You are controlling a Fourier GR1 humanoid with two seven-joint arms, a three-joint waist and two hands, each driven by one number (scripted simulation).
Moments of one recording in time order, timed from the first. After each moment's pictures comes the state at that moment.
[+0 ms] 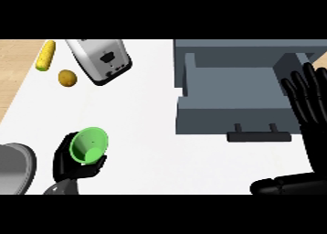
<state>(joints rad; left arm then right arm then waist) -0.25 0.12 0.23 -0.54 0.27 -0.22 -0.98 -0.08 -0.08 -0.05 -2.10 -0.15 0.13 0.17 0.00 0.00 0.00</state>
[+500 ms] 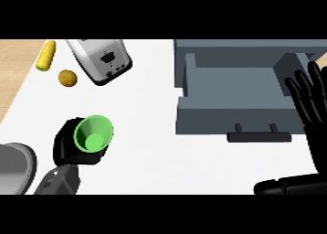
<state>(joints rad) -0.32 0.13 0.21 -0.59 0.26 -0.21 -0.98 -0.08 -0.09 -0.06 -2.11 -0.16 0.13 0.19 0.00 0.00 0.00</state>
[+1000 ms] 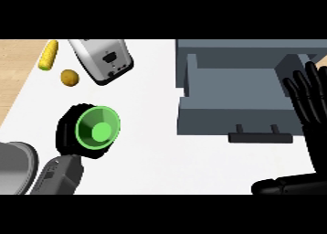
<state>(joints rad) -0.29 0.11 0.11 -0.93 0.27 -0.23 -0.83 -0.09 -0.08 -0.05 -2.12 -0.15 0.12 0.20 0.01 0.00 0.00</state>
